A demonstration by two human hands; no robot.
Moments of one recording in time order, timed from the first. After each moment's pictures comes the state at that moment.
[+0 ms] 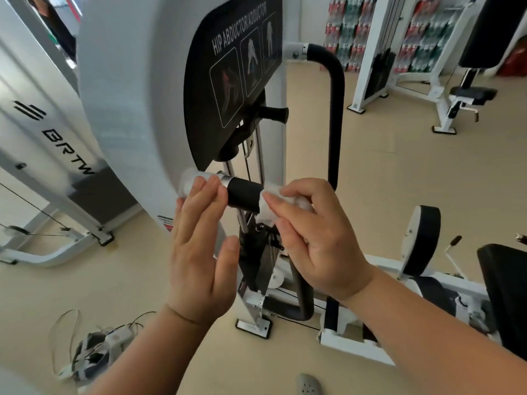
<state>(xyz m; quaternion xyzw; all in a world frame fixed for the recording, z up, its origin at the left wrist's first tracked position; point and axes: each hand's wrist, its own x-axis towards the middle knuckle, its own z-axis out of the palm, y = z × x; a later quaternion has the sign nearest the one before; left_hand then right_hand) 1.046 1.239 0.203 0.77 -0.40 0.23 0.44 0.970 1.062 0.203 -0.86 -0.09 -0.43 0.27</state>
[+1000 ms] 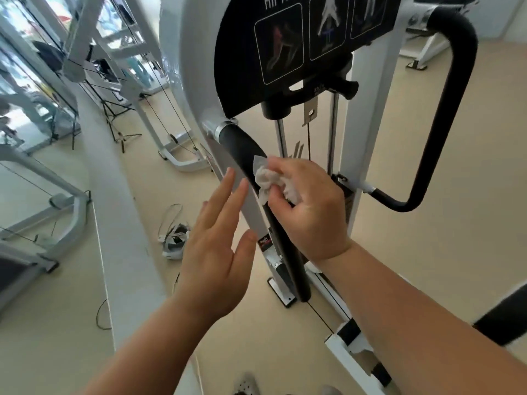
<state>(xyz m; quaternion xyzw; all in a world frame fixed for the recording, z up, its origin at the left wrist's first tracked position) 0.901 1.155 0.208 0.93 -0.12 0.18 0.31 0.984 1.003 0.179 -0.73 -0.24 -0.40 0.50</state>
